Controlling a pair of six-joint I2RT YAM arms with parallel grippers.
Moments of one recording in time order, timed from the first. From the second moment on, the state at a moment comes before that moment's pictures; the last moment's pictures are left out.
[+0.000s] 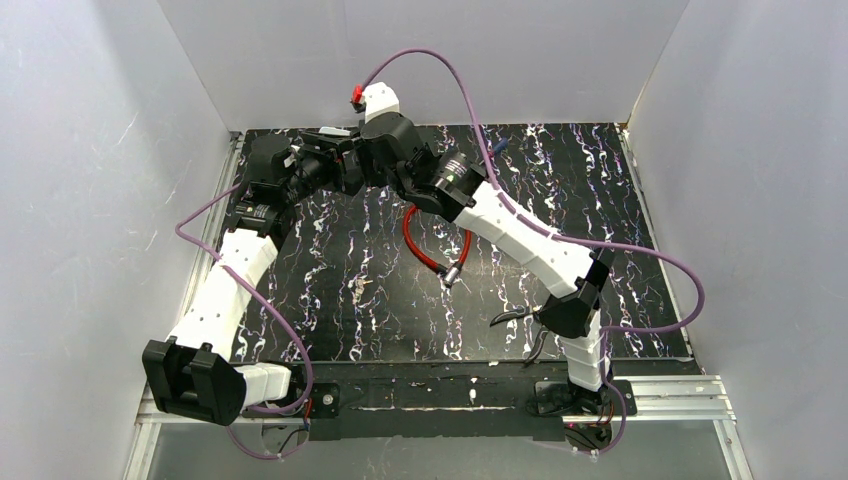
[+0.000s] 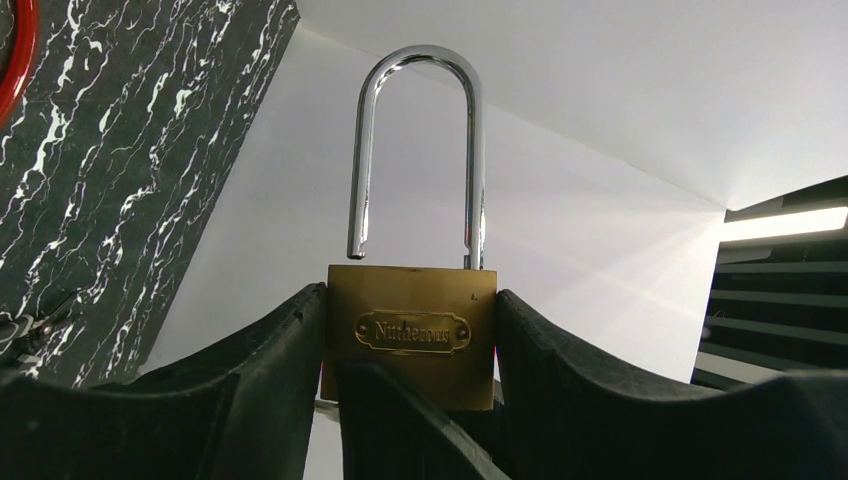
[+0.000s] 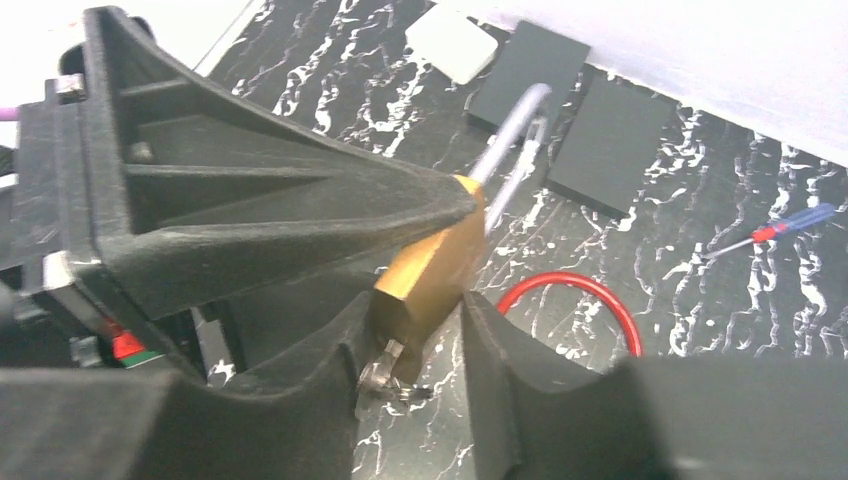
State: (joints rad) left arm -0.21 1.25 1.18 -0.21 0.43 -1.74; right arm 1.06 1.99 2.33 -0.75 0.44 0.25
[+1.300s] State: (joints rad) left arm -0.19 1.10 1.16 -0.23 0.40 -1.54; right arm 0.95 1.60 1.71 -0.39 0.25 0.33
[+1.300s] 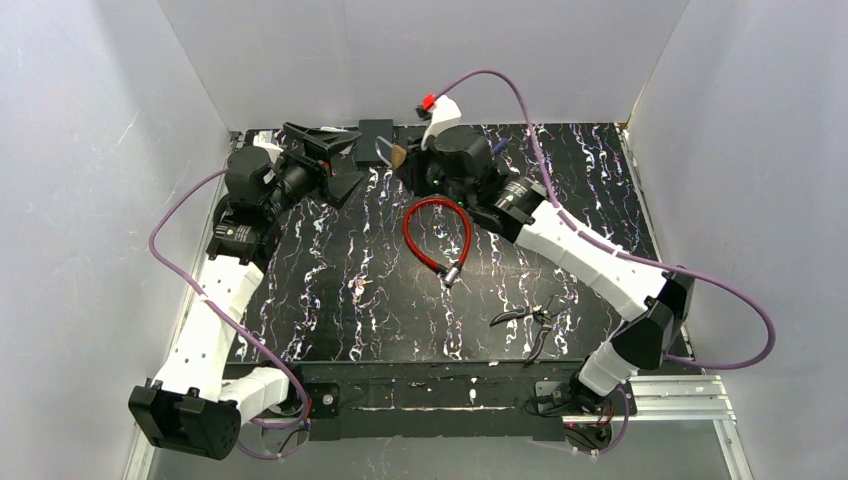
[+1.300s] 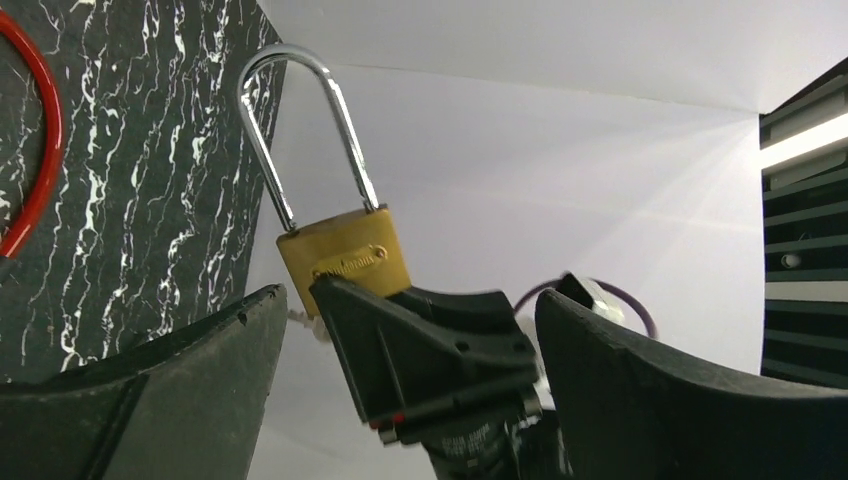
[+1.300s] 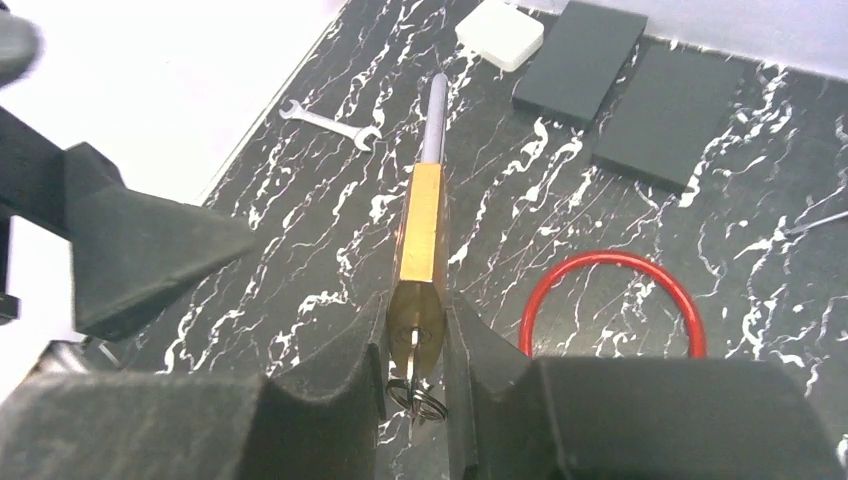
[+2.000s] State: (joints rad) left arm -0.19 1.12 1.16 -0.28 0.40 -1.40; right arm 0.79 1.50 1.57 -0.16 -0.36 0.55
